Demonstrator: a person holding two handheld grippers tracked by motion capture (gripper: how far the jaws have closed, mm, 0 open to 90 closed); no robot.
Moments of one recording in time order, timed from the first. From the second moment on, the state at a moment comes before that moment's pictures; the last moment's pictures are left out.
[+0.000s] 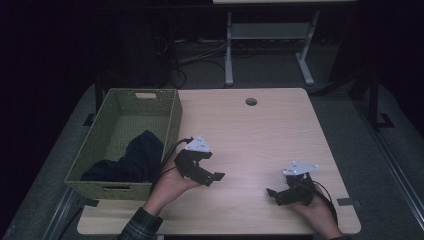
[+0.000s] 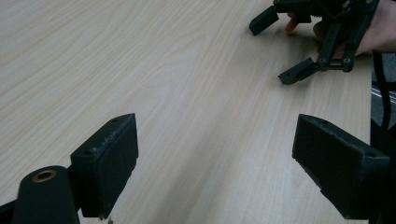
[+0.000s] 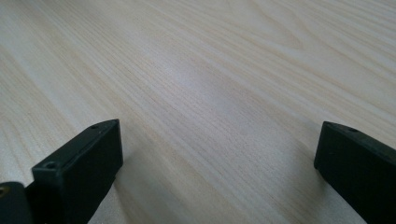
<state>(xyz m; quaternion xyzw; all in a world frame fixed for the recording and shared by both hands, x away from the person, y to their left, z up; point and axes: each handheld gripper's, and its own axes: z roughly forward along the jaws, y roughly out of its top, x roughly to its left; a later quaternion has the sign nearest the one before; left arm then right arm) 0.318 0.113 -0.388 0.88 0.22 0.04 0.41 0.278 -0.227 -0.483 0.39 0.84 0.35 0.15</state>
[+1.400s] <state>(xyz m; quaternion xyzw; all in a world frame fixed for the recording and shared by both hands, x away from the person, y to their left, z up) 0.326 0.142 -0.336 0.90 0.22 0.07 0.36 0.278 -0.226 -0.483 0.39 0.84 0.35 0.14</state>
